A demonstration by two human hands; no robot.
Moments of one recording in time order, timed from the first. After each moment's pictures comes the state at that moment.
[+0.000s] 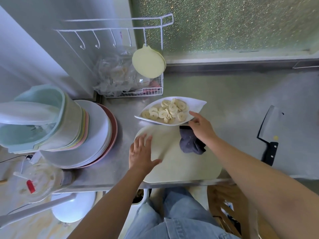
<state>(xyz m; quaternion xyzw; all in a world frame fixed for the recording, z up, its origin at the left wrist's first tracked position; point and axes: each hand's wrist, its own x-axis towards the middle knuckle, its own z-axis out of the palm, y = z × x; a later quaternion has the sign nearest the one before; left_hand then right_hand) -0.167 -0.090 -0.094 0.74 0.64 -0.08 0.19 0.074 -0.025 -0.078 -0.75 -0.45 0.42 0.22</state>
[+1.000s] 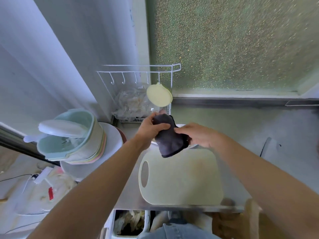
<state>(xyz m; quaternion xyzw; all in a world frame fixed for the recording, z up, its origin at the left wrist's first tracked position) -0.152 0.020 0.049 0.38 0.52 0.39 0.66 0.033 0.012 0.054 -0.57 -0.42 0.68 0.18</state>
